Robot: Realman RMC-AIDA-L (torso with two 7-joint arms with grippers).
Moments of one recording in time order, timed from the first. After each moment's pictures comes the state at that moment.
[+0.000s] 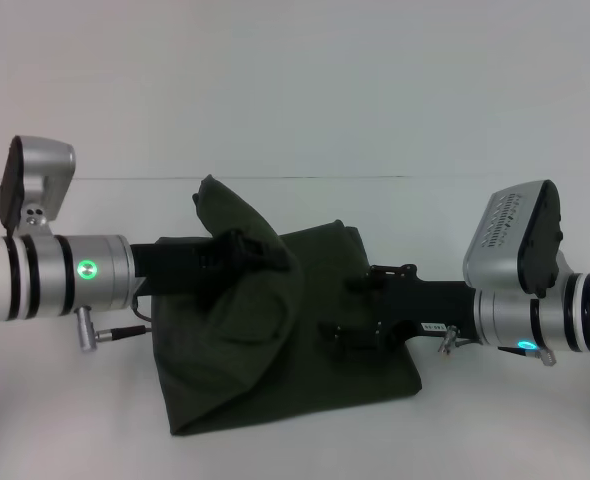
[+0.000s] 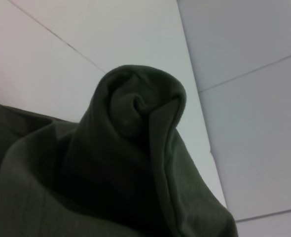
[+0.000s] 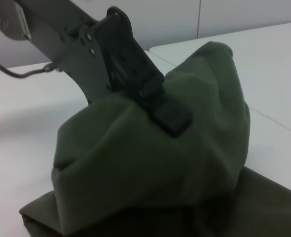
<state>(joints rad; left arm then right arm) -0.77 -2.13 0.56 0.59 2.20 1.33 -2.48 0.72 2.10 -1.09 -0.44 -1.80 -1.00 1.24</state>
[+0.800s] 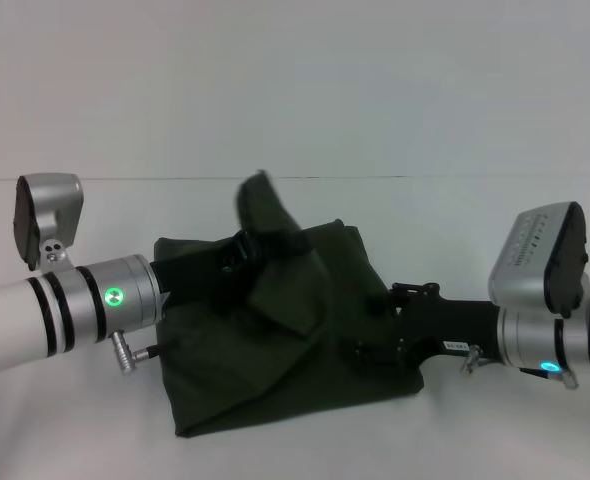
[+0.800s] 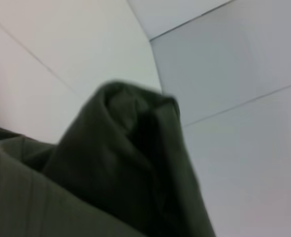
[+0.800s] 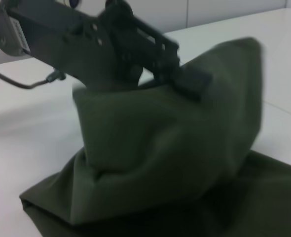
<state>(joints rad) -0.74 -2.16 0.56 0.44 1.98 1.21 -2.25 0.66 2.10 -1.09 -0.45 -1.79 -1.01 1.25</state>
